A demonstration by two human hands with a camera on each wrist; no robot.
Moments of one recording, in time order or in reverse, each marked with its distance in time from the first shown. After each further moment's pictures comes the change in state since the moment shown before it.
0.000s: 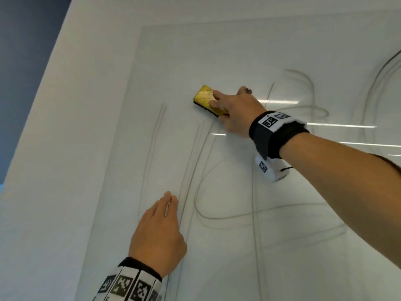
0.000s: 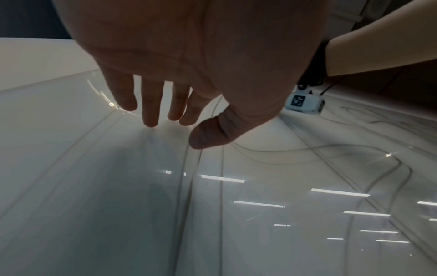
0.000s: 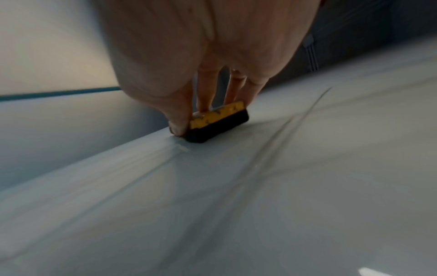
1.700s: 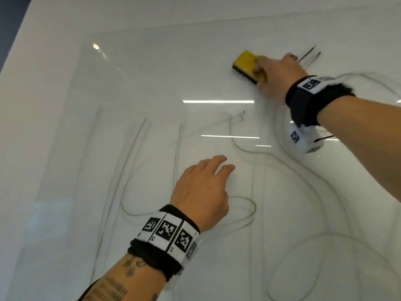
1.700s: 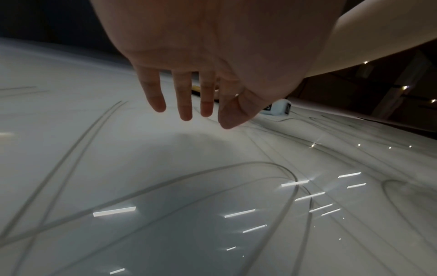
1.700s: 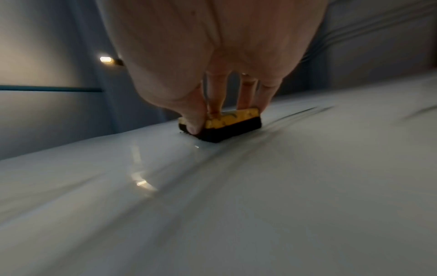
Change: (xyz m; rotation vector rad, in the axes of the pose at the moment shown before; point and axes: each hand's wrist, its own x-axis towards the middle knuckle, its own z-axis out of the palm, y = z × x) left_hand 0.048 0.255 0.002 0.065 0.173 0.459; right_hand -0.076 0.249 -0.077 -0.094 0.106 0.240
